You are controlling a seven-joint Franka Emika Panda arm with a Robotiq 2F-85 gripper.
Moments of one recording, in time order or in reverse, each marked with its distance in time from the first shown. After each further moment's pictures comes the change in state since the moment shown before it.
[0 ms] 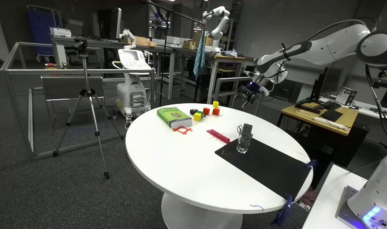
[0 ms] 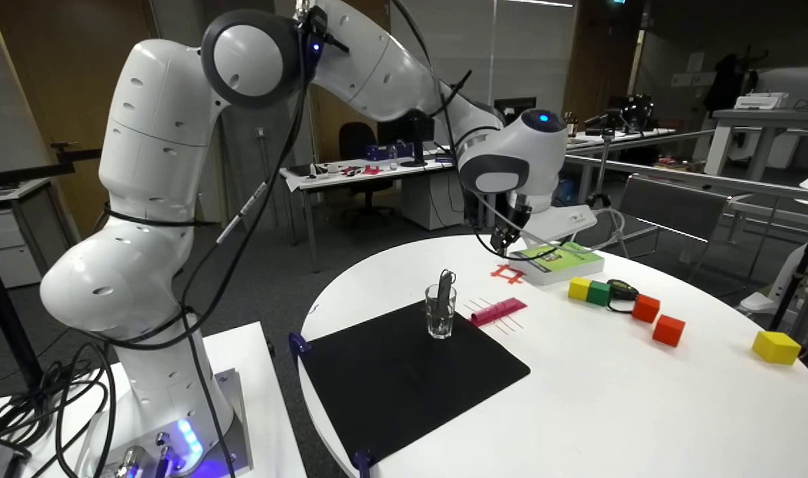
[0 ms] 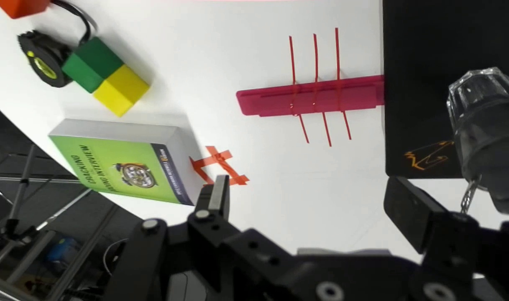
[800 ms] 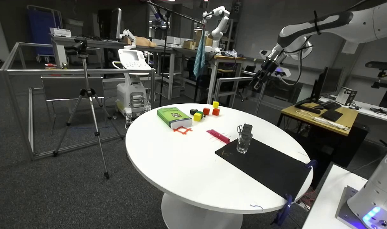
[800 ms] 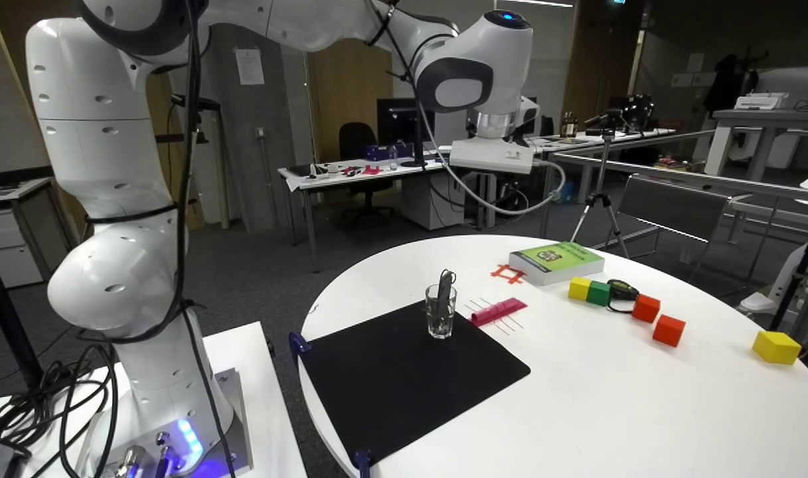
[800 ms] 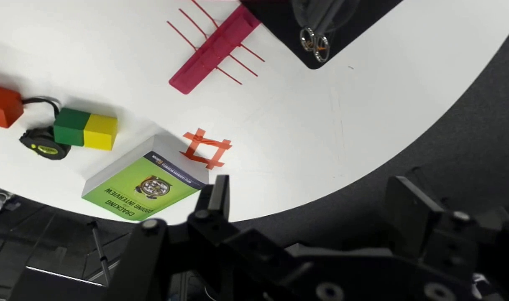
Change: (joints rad) arm 0.090 -0.370 -0.098 -0.148 -0.018 -0.297 0.697
